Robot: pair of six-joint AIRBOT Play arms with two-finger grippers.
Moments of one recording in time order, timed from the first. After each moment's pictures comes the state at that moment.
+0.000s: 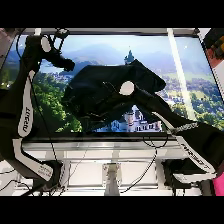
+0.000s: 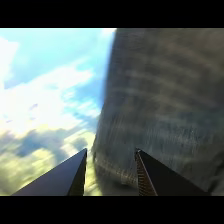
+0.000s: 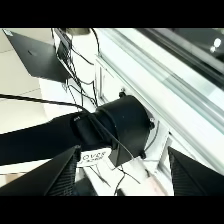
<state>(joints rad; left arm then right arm) -0.14 -1.77 1.91 1.57 -1.24 -1.26 0.70 -1.55 1.38 -0.56 1.11 1.70</state>
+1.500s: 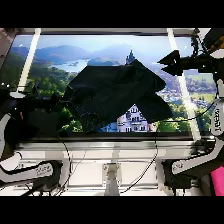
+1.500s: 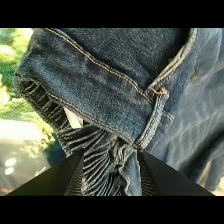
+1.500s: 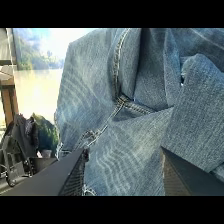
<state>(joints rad) 0.31 -1.38 0.84 0.69 -1.03 -1.28 -0.27 -1.70 1.67 -0.64 1.31 1.45</state>
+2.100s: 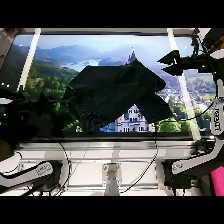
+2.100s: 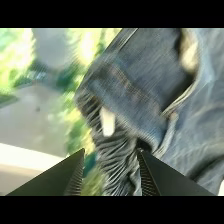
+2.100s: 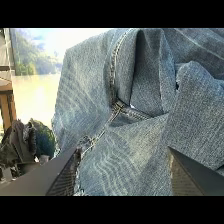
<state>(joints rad) 0.45 -1.30 0.79 0.70 -1.02 -1.32 -0.27 -1.71 1.67 -0.64 1.29 1.44</state>
